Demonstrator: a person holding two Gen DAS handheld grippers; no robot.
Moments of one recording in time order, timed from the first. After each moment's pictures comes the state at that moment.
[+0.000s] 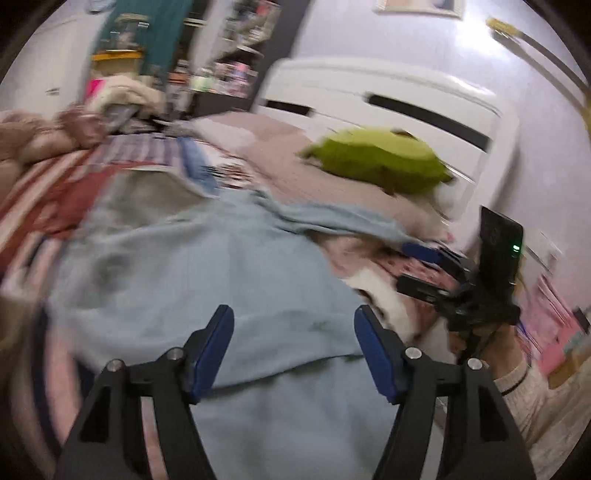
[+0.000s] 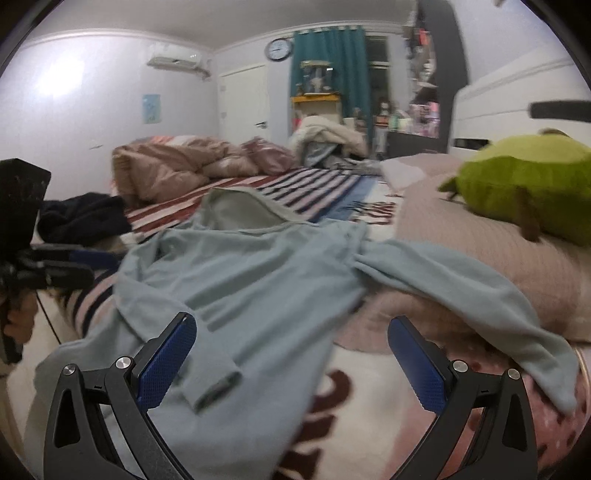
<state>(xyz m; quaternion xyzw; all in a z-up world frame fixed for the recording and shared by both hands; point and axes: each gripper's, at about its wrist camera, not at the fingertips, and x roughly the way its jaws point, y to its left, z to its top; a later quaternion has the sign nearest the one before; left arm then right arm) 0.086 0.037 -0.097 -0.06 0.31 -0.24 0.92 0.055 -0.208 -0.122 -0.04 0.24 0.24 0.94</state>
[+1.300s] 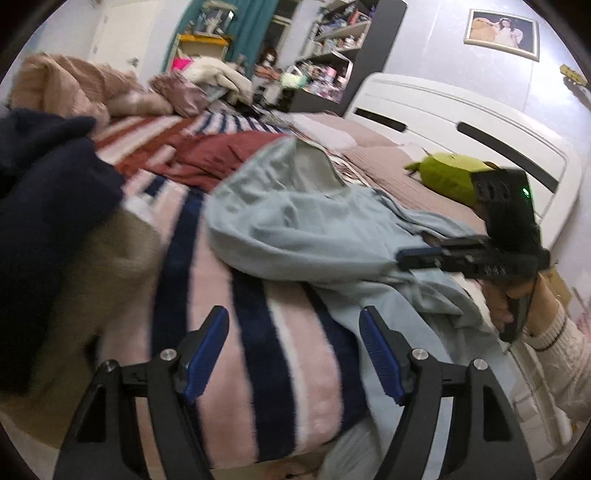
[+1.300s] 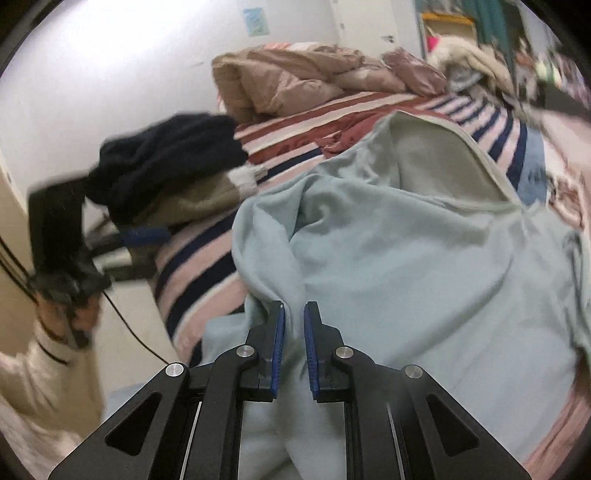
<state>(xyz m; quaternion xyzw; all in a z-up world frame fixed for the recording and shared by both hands) 0.067 0.165 -0.167 -0.13 0.34 -0.16 0.92 0.153 -0.033 -0.146 -0.08 0.41 0.46 0.79</state>
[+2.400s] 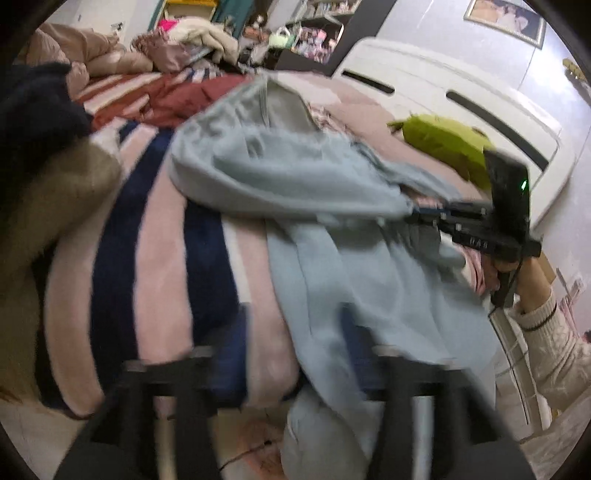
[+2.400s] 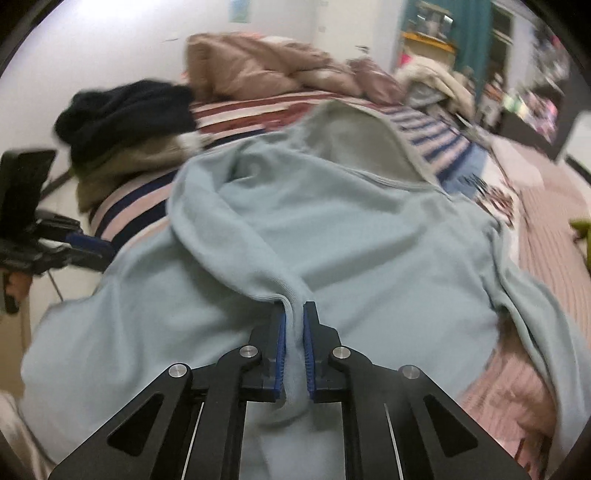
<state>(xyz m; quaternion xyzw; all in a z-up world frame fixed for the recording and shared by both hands) 0.051 0.139 -0.175 -0.13 0.39 -0.18 0.89 0.130 -0.090 -0.153 -0.19 0.38 0.35 0.84</state>
